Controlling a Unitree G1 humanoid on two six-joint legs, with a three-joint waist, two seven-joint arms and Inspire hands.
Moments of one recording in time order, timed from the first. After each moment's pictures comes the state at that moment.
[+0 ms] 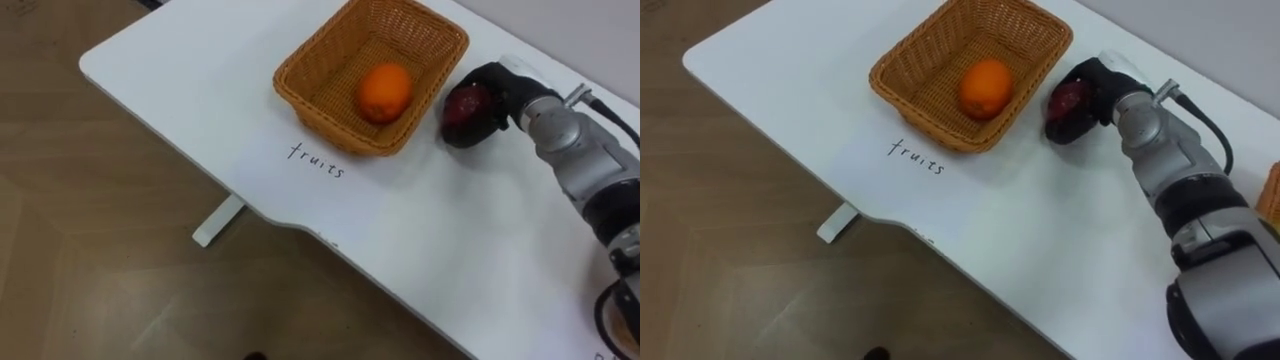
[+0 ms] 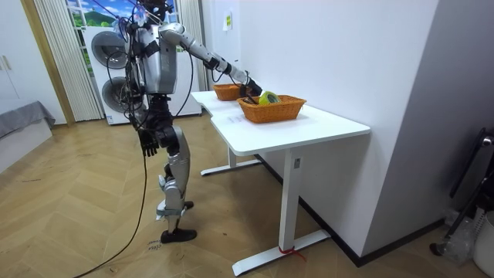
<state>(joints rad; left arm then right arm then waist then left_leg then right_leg) 0.03 0.35 -0.10 1.16 -0.09 0.08 -0.09 -0.85 -0.55 0.47 0.95 -0.20 0.06 0.11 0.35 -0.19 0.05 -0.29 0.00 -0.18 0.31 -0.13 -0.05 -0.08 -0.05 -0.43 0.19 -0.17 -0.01</state>
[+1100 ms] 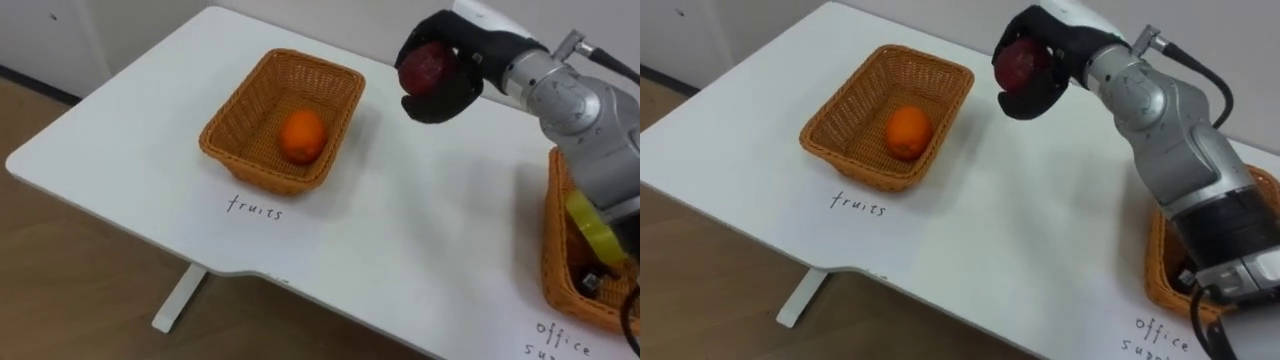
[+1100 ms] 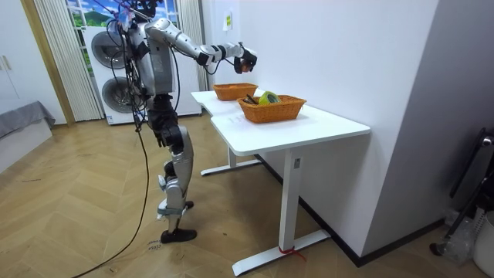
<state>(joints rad) 0.11 0.33 0.06 1.14 -0.13 0.08 -0.07 -0.69 -0.66 0.36 0.28 -0.31 0.15 0.29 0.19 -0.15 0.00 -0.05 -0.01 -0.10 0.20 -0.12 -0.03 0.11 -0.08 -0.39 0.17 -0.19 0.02</state>
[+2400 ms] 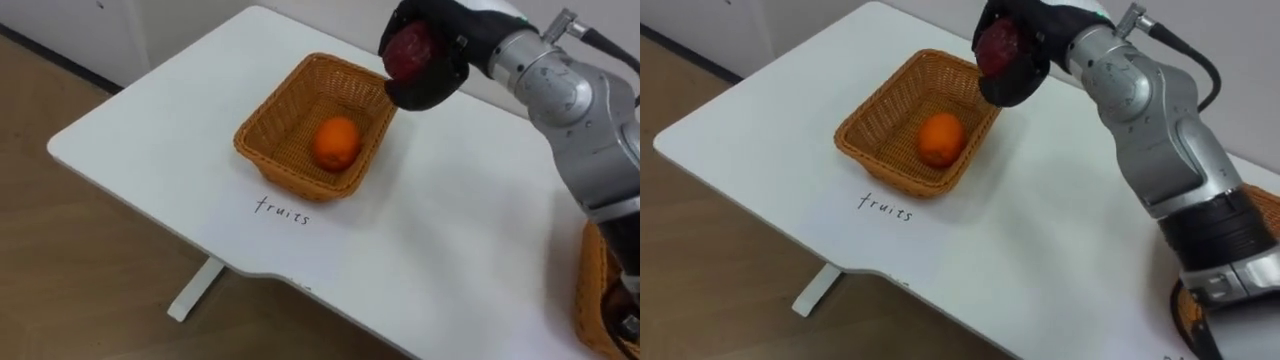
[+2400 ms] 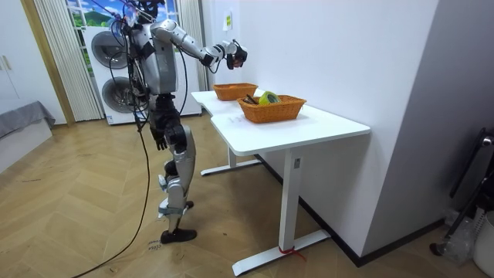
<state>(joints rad) 0.11 0.28 0.08 1.13 -0.13 0.08 -0.06 -0.69 -0.60 0.33 0.12 -0.37 0.22 0.34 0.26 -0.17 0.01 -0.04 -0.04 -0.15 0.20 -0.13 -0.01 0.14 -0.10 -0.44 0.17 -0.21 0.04</state>
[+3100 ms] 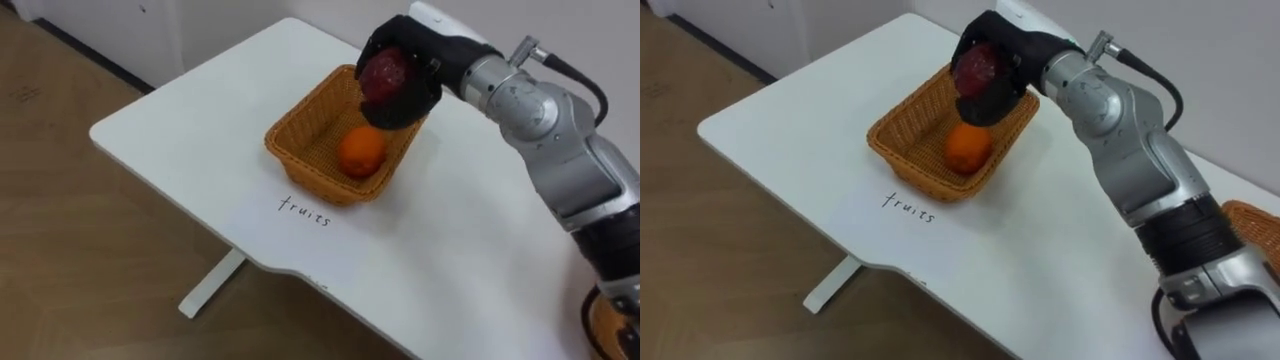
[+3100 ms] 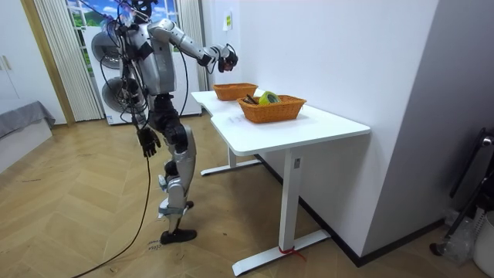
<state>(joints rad) 0.23 0.29 0.08 1.13 -0.07 0.12 -0.10 -0.66 -0.54 0.37 0.18 -0.33 0.21 0.32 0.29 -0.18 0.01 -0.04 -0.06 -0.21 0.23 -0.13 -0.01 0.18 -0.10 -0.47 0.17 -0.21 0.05</state>
